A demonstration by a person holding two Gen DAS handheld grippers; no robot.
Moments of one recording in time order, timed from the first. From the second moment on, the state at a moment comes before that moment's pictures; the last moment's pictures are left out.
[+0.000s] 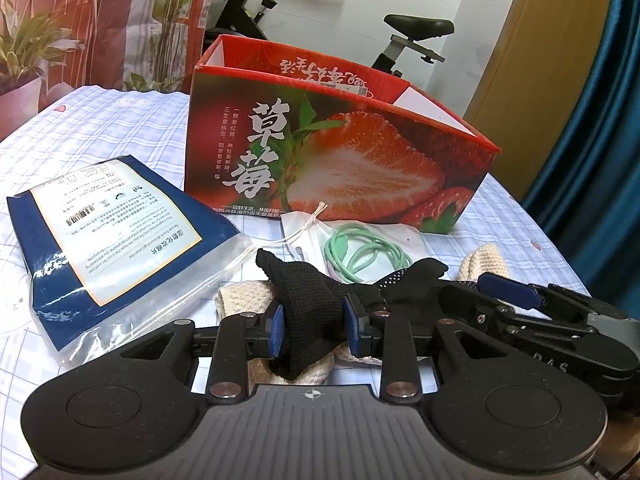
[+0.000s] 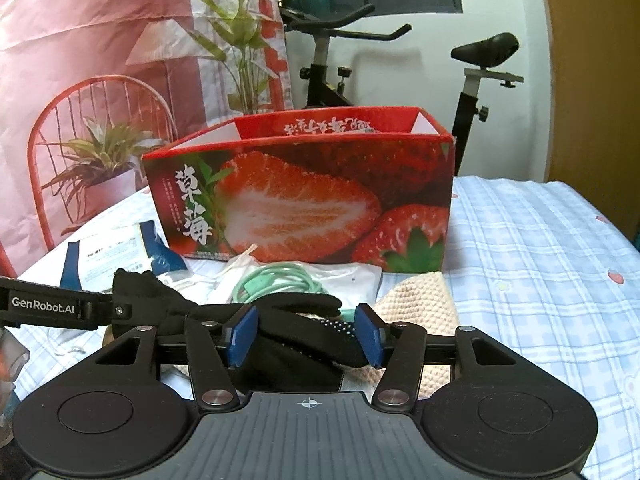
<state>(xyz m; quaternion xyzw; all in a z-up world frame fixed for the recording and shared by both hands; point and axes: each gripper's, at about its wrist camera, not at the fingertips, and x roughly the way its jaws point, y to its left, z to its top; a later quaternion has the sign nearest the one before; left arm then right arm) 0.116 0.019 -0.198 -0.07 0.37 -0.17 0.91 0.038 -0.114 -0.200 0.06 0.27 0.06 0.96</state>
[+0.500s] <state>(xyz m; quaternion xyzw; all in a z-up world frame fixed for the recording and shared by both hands) 0.117 0.023 -0.201 -0.08 0.37 -0.17 0.91 0.038 -0.114 -0.204 0.07 0.28 0.08 0.95</state>
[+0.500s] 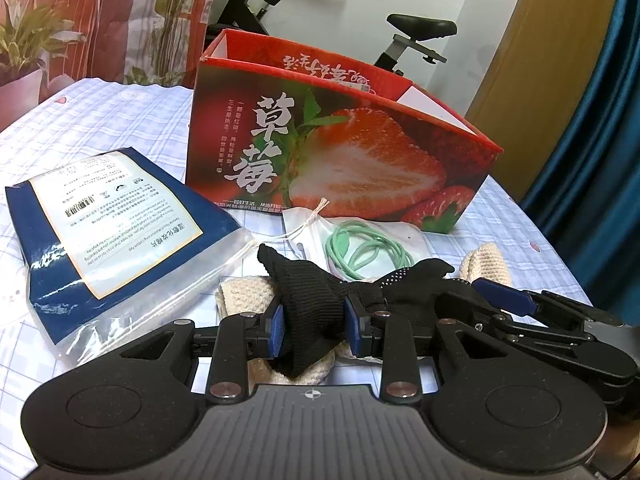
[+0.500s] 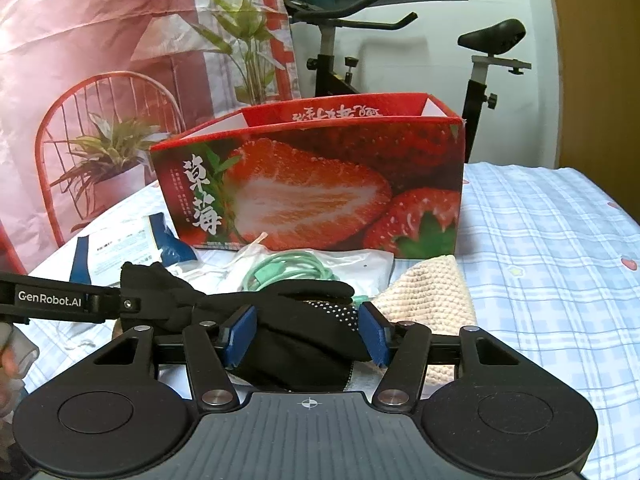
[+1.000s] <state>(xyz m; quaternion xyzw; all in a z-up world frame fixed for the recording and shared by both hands) 0.115 0.019 -0.202 -0.07 0.37 -0.16 0.91 0.037 -0.106 -0.208 0.06 0.30 0.11 0.95</state>
